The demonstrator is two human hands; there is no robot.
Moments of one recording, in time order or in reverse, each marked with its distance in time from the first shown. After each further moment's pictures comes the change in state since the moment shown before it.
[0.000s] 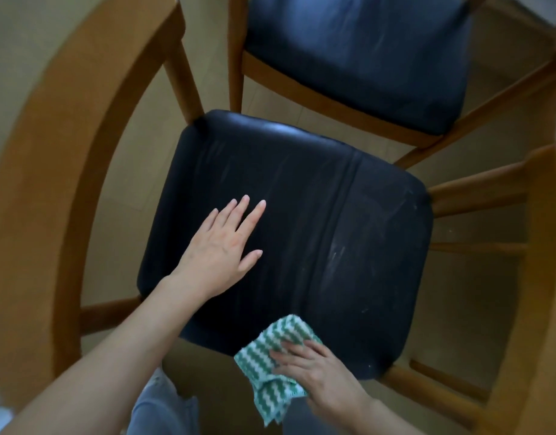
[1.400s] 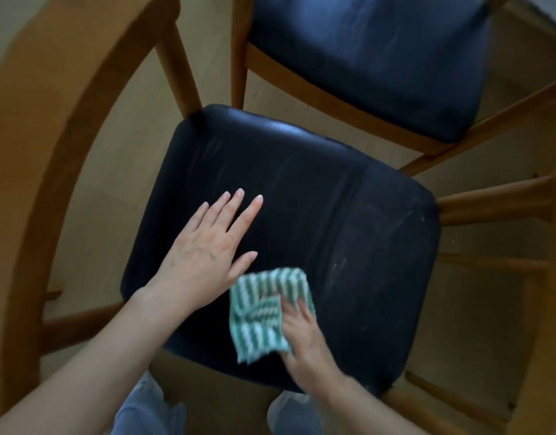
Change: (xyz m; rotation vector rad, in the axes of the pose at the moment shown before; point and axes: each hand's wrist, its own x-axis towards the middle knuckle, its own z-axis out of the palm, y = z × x) left_hand 0.004 -0.006 0.001 0.127 0.104 -0.024; right_hand 0.055 0.015 -0.016 0.418 0.431 0.023
